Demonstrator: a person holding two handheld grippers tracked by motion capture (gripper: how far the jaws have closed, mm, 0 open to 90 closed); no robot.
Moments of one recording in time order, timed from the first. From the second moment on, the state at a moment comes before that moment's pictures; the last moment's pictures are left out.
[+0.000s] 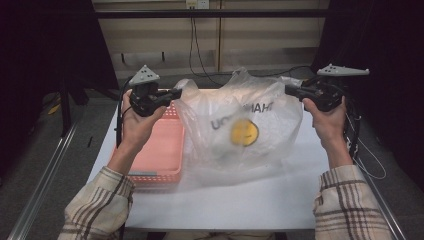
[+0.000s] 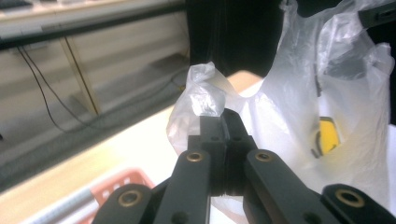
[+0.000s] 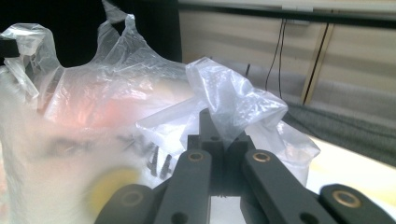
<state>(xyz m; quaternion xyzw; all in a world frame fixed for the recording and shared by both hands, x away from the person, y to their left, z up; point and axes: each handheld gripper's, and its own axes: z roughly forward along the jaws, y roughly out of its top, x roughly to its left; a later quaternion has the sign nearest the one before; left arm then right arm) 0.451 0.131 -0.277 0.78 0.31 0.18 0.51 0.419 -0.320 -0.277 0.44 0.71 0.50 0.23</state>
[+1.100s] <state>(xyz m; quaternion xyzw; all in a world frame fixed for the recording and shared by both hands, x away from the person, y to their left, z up) 0.459 0.115 -0.314 0.78 0.33 0.15 0.51 0.428 -0.313 -0.326 0.48 0.71 0.47 0.22</state>
